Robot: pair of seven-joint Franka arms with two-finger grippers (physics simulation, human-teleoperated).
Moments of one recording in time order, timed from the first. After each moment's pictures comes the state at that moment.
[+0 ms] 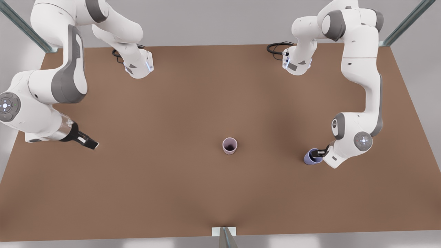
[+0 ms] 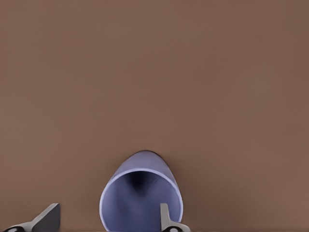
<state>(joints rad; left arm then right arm) 0.00 0.52 -0.01 -1.75 0.00 2.18 -0.02 -0.15 0.30 0.21 -1.31 -0.03 1.52 0.59</state>
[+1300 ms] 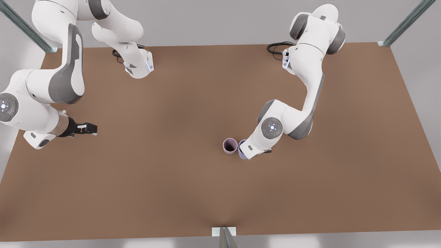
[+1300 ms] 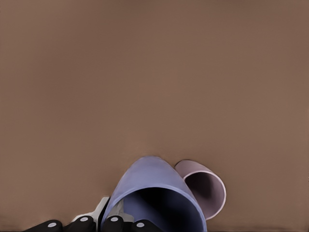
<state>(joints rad) -0.45 0.69 -0.09 -1.19 0.00 1.84 -0.33 0.01 0.25 -0.04 -1.41 0.02 1.52 -0.08</state>
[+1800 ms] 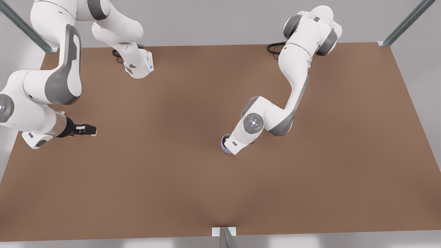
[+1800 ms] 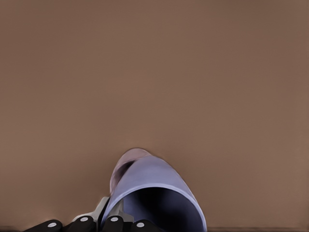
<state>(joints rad) -0.56 0.72 -0.08 -1.18 -0.08 1.88 -0.59 0.00 0.25 -0.04 -1.41 0.04 1.51 -0.03</state>
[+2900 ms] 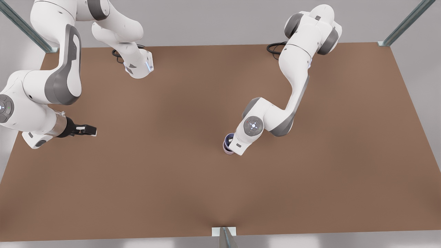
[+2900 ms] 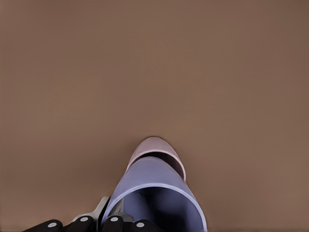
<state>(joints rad) -0.54 0.71 -0.09 -1.25 -0.08 1.85 -0.78 0.00 0.25 -0.04 -1.41 0.04 1.51 -0.01</state>
